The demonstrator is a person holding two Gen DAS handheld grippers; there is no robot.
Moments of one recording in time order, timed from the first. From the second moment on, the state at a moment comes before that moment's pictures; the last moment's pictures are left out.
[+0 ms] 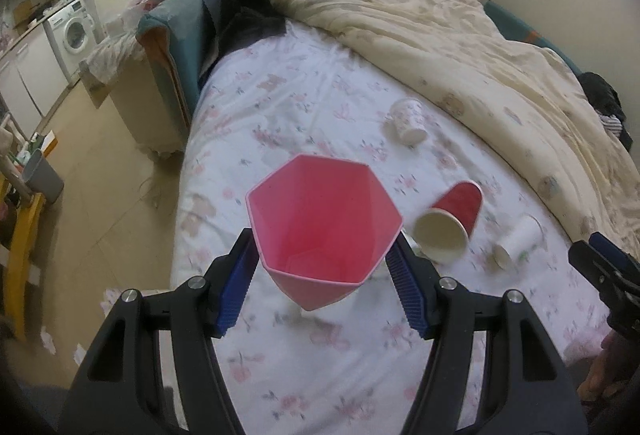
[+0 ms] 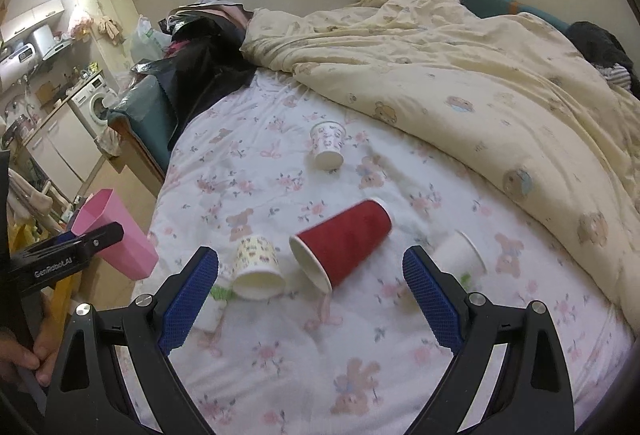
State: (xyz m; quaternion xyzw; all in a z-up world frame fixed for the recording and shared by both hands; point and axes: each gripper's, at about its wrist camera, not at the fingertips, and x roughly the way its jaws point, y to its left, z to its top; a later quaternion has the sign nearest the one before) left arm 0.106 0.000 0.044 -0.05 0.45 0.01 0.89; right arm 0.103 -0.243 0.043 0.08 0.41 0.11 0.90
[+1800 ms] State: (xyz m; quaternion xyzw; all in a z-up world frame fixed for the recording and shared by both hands) left arm 0.096 -0.092 -0.088 -0.07 0.52 -0.02 0.85; right arm 0.067 -0.313 -0.026 0.17 0.45 0.04 0.88
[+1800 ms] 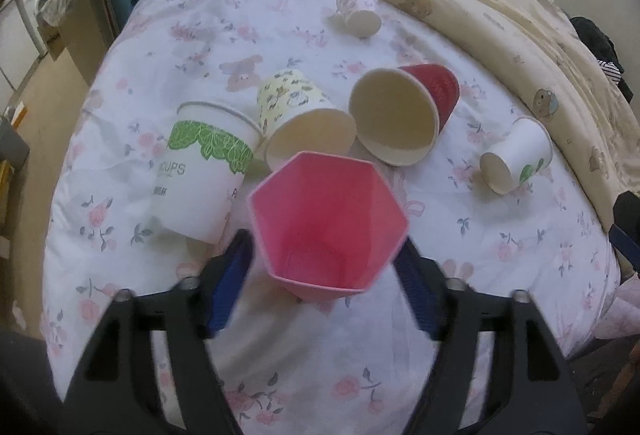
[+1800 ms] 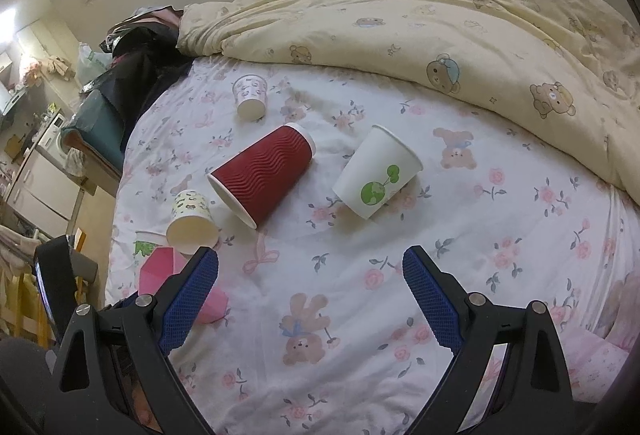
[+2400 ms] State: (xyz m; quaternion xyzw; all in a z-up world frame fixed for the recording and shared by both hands) left arm 0.062 -0.080 -0.036 -0.06 0.50 -0.05 0.86; right arm 0.066 -0.306 -0.023 0.15 0.45 0.04 0.88
